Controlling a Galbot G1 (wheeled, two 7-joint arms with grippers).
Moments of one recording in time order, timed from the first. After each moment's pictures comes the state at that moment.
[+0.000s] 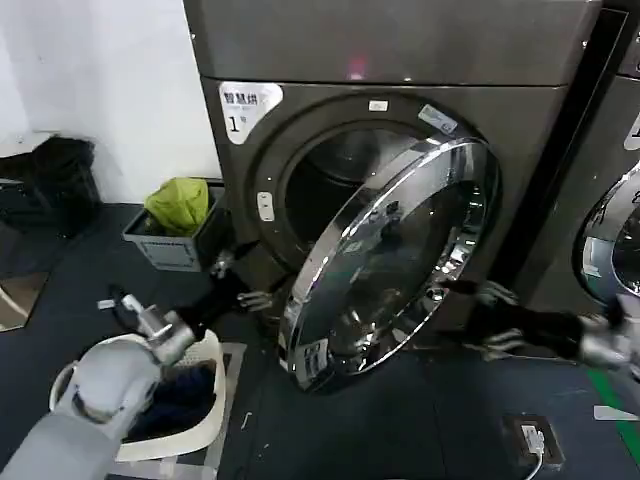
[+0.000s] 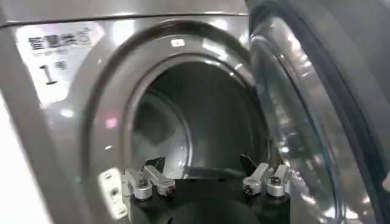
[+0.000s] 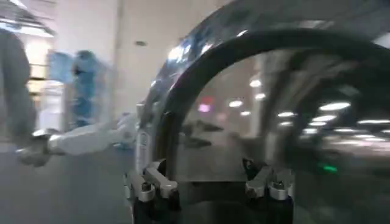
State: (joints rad) left arm 0.90 -0.92 -0.27 -1.97 -0.36 0.09 0.40; right arm -1.43 0.78 1.07 1.78 0.93 0.02 -1.26
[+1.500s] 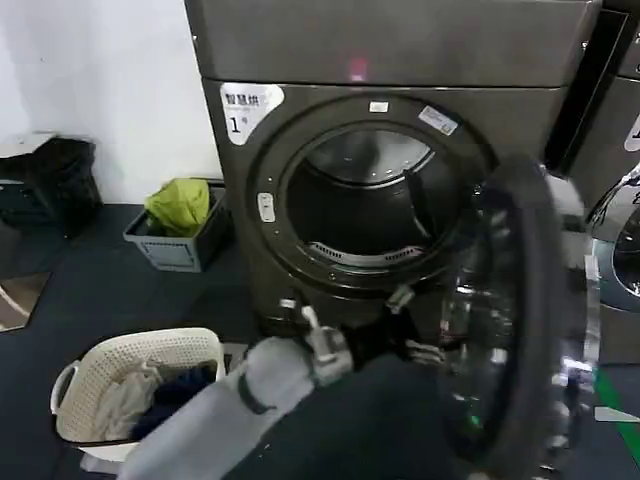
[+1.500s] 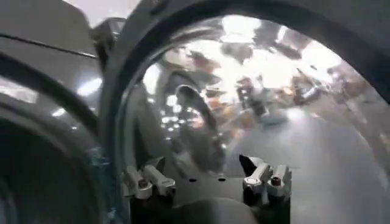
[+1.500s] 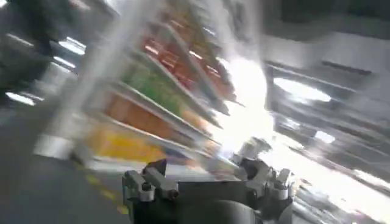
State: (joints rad) left arm 0.54 -1.23 0.39 -1.79 -0.35 0.01 0.39; right arm -1.90 1.46 2.14 1.67 0.36 0.05 0.06
